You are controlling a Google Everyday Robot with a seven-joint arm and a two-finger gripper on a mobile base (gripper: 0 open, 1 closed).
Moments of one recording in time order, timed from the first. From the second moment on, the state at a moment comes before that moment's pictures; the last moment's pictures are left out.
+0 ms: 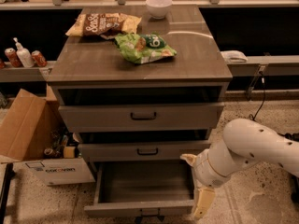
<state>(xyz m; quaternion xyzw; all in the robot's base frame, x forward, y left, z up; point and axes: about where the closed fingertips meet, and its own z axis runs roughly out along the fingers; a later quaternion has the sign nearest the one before) 0.383 -0.122 0.603 -0.68 0.69 0.19 0.16</state>
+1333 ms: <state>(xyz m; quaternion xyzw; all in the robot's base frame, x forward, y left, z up) 0.358 -0.107 0.410 -0.64 0.72 0.25 0.10</state>
